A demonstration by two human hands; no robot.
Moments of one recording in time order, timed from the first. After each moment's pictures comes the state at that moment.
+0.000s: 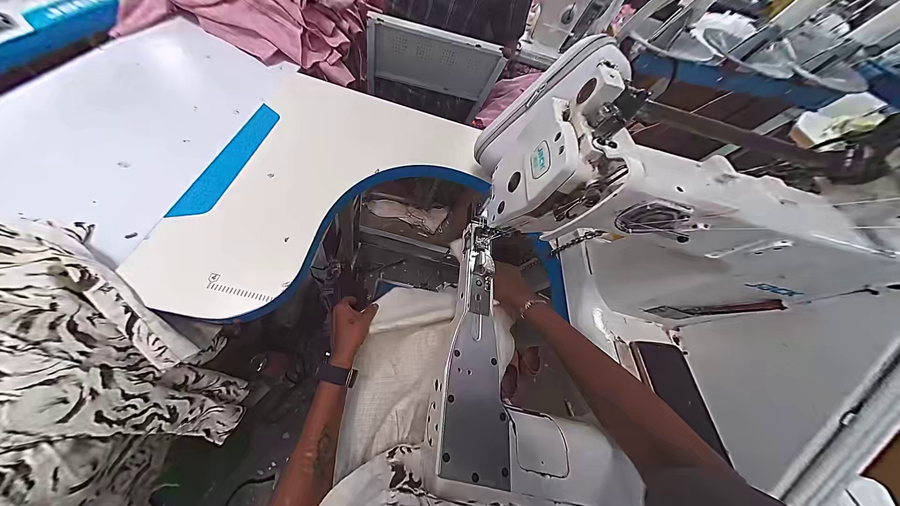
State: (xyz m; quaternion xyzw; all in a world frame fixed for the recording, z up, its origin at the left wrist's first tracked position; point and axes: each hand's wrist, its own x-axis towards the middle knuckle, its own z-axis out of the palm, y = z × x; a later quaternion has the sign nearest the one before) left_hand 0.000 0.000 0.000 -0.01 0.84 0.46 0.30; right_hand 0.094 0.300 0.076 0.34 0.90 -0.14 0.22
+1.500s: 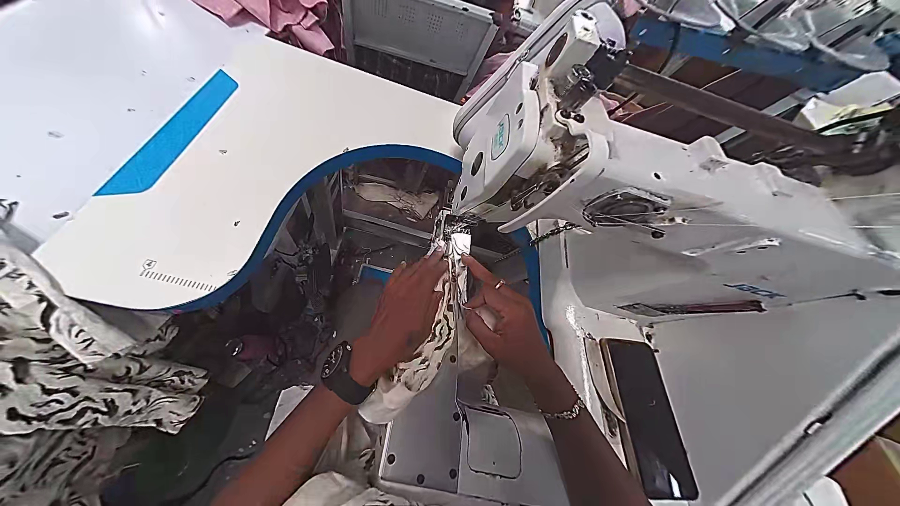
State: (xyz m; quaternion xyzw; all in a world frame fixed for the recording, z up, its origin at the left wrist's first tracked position) left_hand 0.056 0.089 0.093 0.49 0.76 0.42 0.07; right_hand 0.176 0.247 0.118 0.04 0.92 -0.33 -0.21
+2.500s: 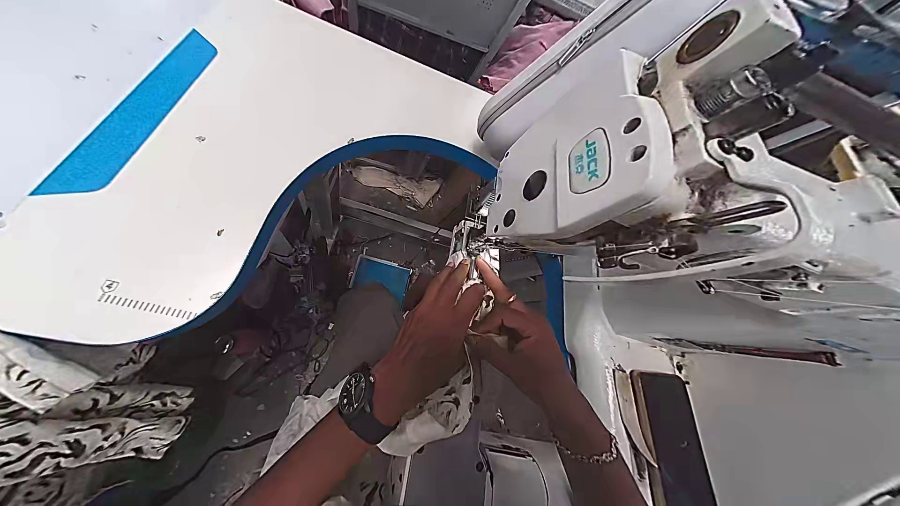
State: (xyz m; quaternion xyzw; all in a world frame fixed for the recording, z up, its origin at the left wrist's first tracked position) left_hand 0.054 0.104 0.094 0.49 0.74 0.47 0.02; right_hand 0.154 0.236 0.125 0.10 0.84 -0.51 -0.14
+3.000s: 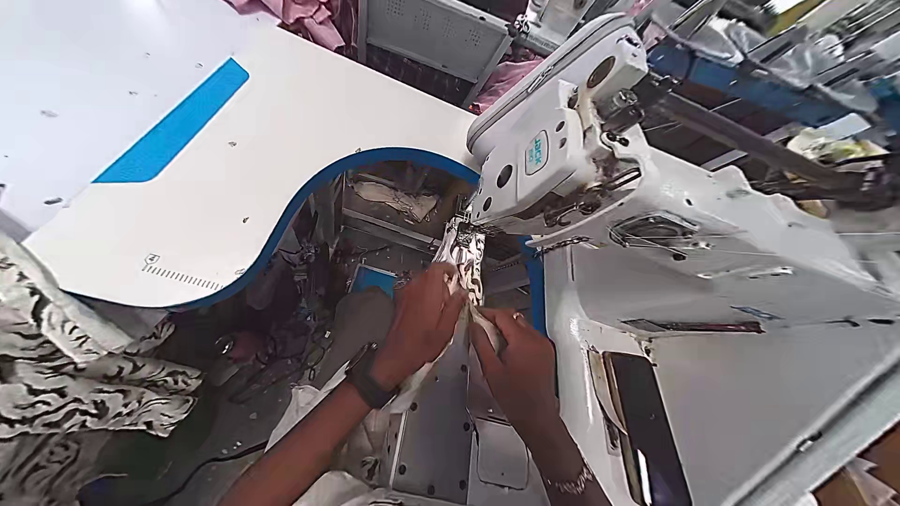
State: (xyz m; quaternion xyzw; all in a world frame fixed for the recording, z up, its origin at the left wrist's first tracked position) left_hand 0.061 0.091 0.115 0.37 0.76 0.51 0.14; right_hand 0.181 0.183 0.150 0.23 0.94 -0.14 -0.21
